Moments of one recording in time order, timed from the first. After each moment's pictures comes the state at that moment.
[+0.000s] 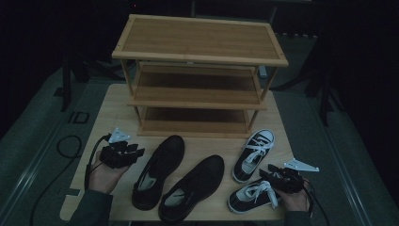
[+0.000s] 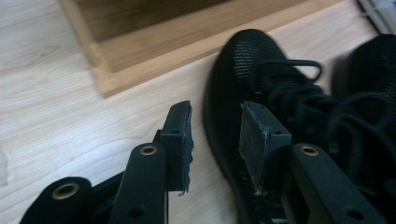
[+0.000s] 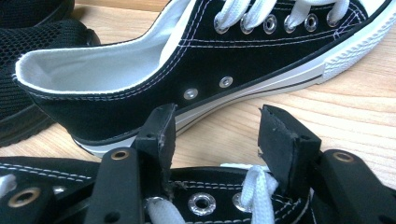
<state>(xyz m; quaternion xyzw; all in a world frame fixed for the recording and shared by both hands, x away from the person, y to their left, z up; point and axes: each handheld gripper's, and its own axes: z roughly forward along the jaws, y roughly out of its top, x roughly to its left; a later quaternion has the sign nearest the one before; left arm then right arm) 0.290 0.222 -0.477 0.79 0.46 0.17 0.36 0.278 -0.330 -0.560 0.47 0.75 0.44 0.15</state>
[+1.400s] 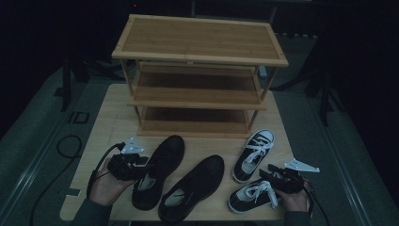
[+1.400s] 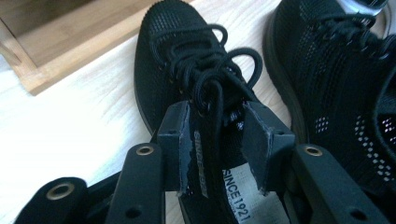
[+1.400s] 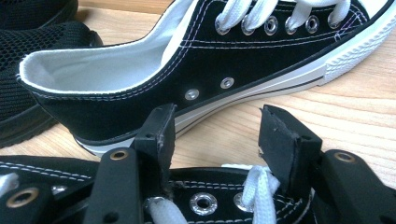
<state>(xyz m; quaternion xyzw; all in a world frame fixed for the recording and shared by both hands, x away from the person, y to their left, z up) 0.261 0.189 -0.466 0.85 0.39 0.12 0.32 0.277 -0.331 -0.561 0.47 0.75 0.45 0.15</state>
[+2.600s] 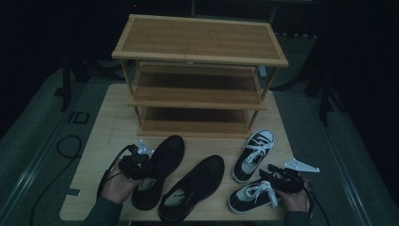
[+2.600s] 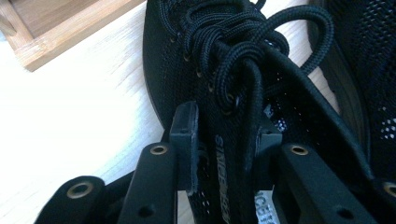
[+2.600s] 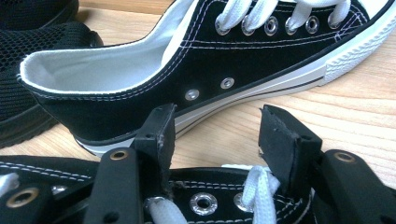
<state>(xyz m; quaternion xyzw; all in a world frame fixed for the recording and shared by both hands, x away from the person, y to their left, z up) 0.277 0.168 -0.493 0.86 0.42 0.15 0.26 0.277 -0.331 -0.561 0.47 0.75 0.45 0.15</state>
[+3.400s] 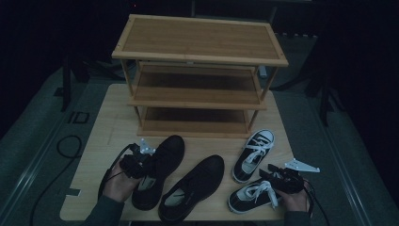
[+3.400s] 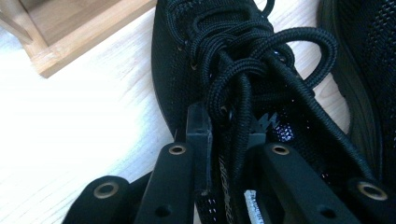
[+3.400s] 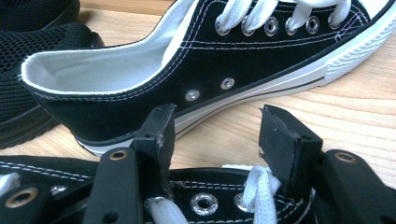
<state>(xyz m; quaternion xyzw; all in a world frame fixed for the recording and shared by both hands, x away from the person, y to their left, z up) 0.278 0.166 -0.490 0.86 0.42 0.16 0.25 0.277 -0.332 -0.562 0.47 0.74 0.45 0.15</state>
